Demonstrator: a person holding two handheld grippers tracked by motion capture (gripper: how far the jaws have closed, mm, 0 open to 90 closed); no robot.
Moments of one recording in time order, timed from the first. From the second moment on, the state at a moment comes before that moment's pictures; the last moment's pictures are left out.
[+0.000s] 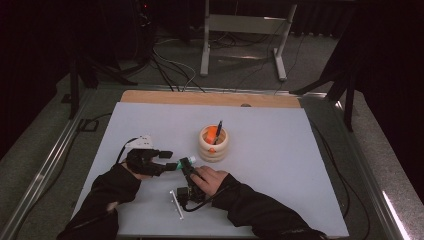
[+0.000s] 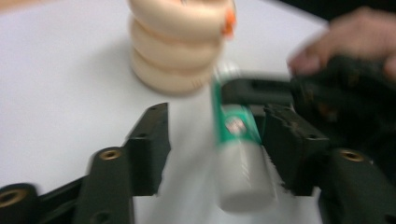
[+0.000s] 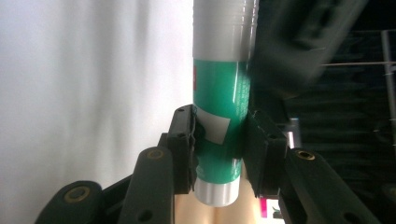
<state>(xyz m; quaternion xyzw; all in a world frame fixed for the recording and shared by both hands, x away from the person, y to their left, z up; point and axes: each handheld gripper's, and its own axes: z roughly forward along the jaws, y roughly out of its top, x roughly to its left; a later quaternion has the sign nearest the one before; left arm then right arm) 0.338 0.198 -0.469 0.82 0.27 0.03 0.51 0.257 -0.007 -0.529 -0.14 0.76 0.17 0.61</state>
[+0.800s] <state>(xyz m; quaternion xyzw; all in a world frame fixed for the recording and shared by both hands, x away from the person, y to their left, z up) 0.341 0.218 -0.473 0.75 0.39 0.19 0.50 0.264 -0.051 -0.438 0.09 0.80 0.39 0.45</state>
